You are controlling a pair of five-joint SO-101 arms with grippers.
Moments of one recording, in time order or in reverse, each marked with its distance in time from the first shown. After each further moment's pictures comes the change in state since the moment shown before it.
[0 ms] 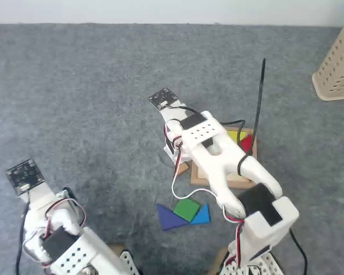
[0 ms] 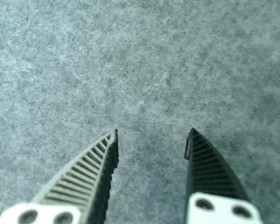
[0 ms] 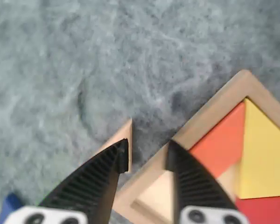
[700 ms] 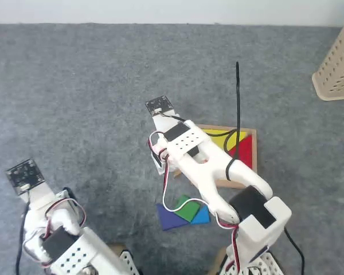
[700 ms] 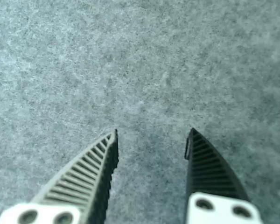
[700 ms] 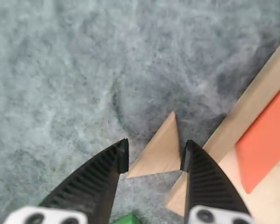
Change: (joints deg) left arm 0.0 0.0 0.0 0.0 0.0; right arm -7.2 0.4 1.1 -0.2 -17.3
